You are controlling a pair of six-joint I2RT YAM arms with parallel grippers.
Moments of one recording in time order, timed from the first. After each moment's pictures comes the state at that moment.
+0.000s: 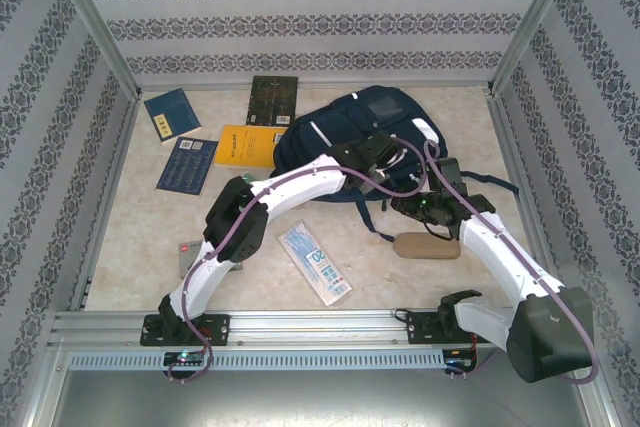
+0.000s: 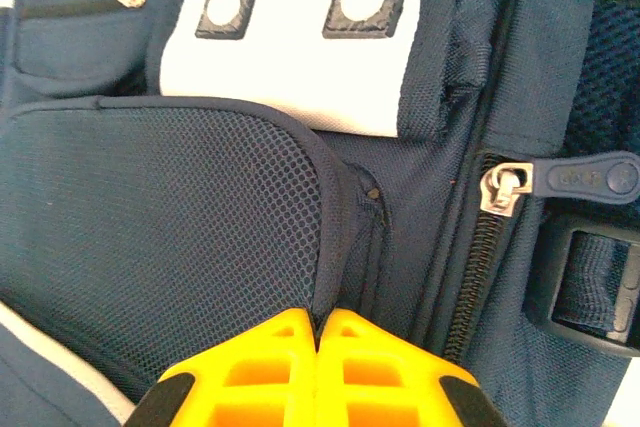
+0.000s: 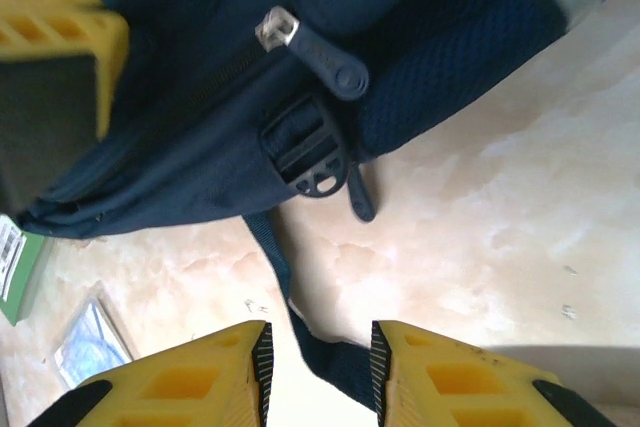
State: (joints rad) left arm -0.87 2.27 2.02 -0.71 -0.34 0.19; right arm 0.22 1.11 0.69 -0.52 -0.25 0.58
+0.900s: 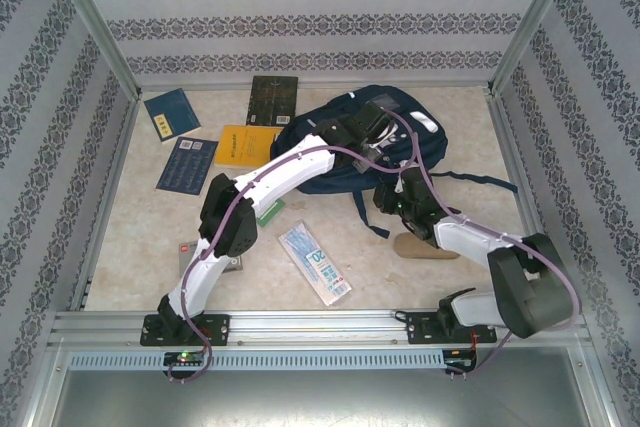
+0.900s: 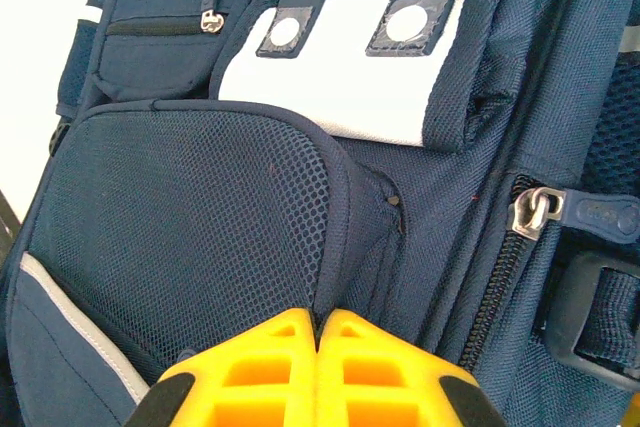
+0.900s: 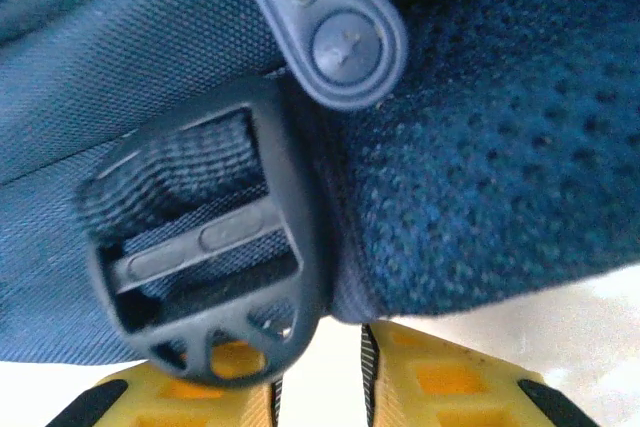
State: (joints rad) left arm -0.81 2.26 2.20 -0.87 -0.26 0.10; right arm 0.34 1.35 0.50 0.15 -0.08 0.49
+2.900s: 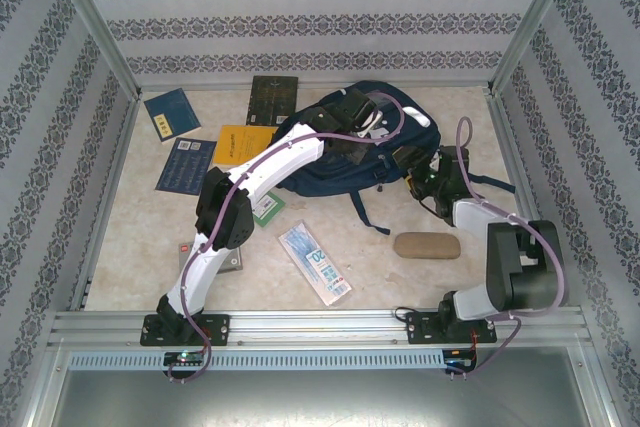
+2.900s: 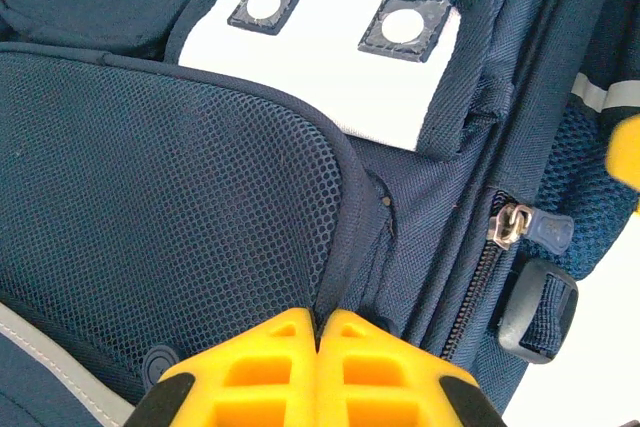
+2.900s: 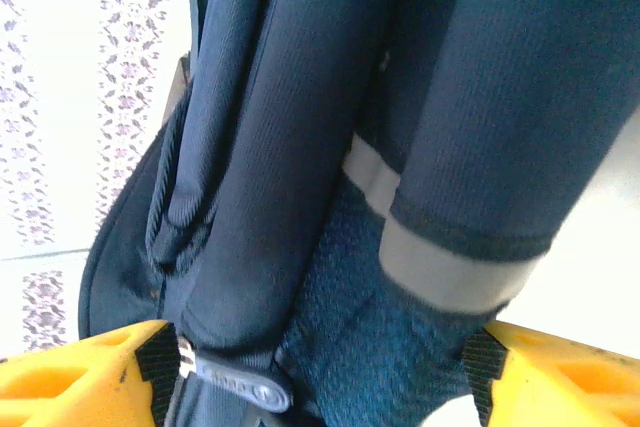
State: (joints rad) left arm -0.72 2.27 2.21 -0.89 -0.07 -0.08; right arm 0.01 1.47 0.60 0.31 -0.45 1.12
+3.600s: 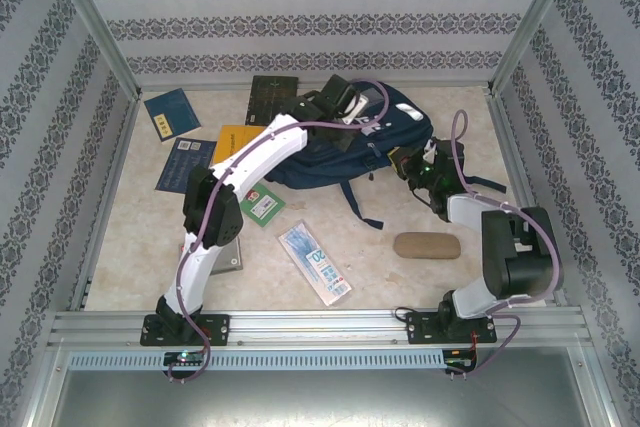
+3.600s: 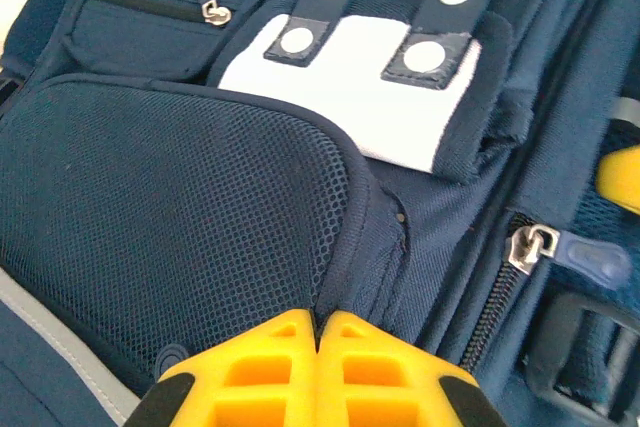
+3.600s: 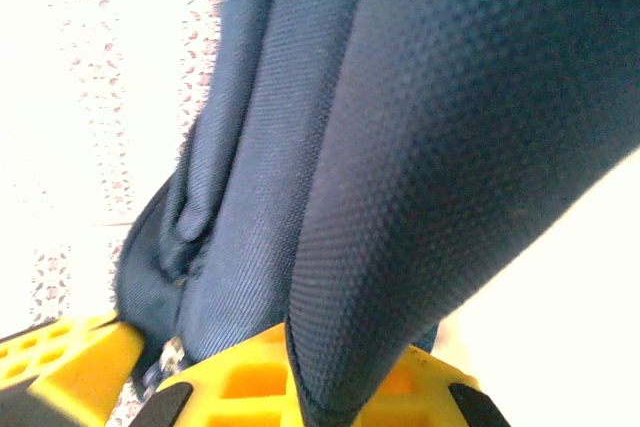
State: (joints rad) left arm -0.63 2.21 2.19 -0.88 -0.02 -0.03; right arm 0.08 1.51 0.63 0.46 -0.51 1.21
